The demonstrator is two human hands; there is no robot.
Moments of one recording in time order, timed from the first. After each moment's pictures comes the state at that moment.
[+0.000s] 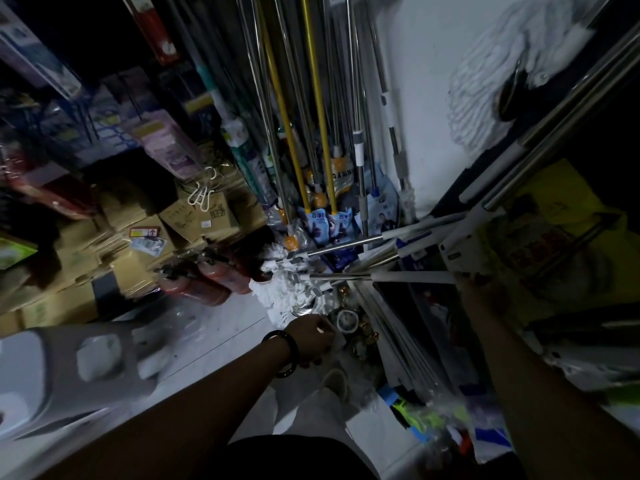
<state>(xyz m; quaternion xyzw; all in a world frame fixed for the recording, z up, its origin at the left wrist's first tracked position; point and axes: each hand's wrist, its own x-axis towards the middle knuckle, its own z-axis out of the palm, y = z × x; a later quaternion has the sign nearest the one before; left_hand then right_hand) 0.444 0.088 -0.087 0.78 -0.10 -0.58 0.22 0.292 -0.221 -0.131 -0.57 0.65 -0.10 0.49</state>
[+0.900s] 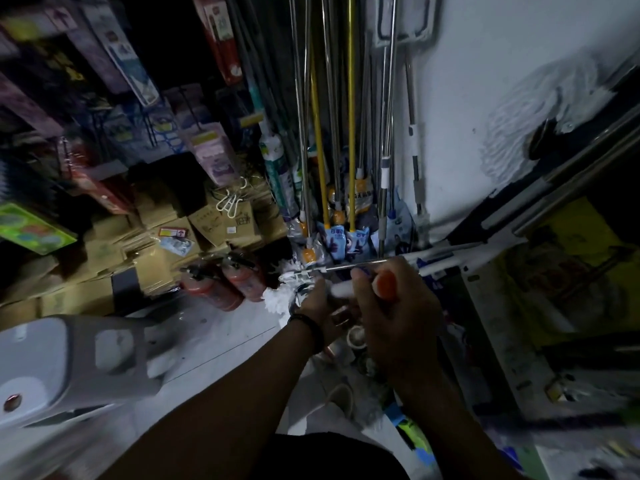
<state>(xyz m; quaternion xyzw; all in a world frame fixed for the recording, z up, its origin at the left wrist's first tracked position) 0.482 0.099 -0.045 0.44 0.33 -0.52 0.65 0.376 0.036 0.082 -0.83 0.24 -0.31 0.39</state>
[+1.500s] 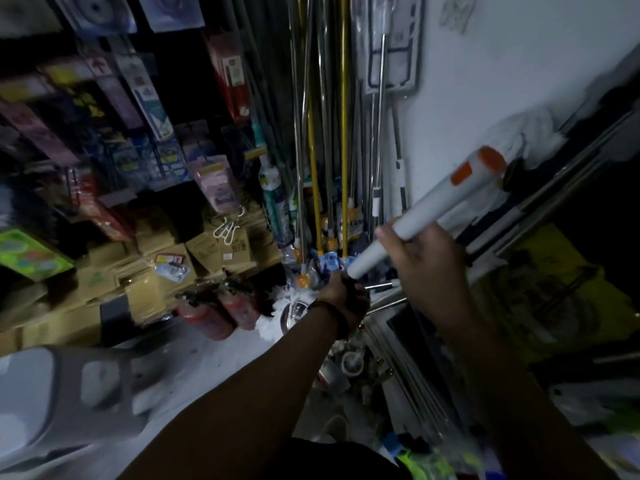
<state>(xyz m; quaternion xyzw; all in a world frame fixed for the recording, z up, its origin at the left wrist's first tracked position) 0.508 0.056 -0.012 0.36 0.31 -0.51 0.71 0.411 -0.007 0.153 -0.80 0.30 -0.24 0.46</state>
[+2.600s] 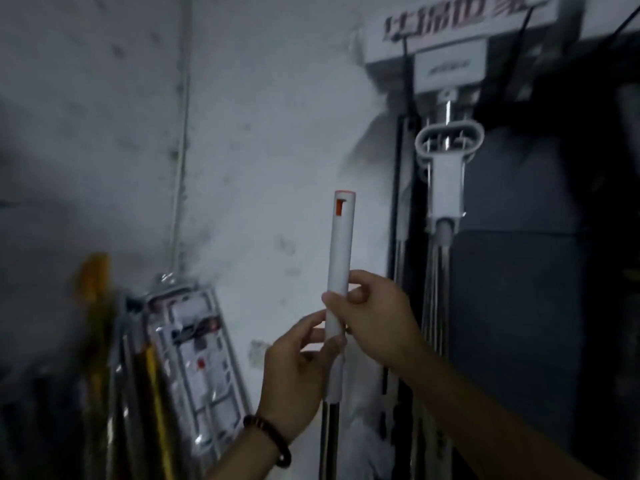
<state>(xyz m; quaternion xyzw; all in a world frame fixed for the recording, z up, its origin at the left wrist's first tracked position) 0.654 -0.118 0.422 0.41 -0.58 -0.13 0.69 0.523 -0.165 0.502 -0.76 0.32 -0.52 0.24</state>
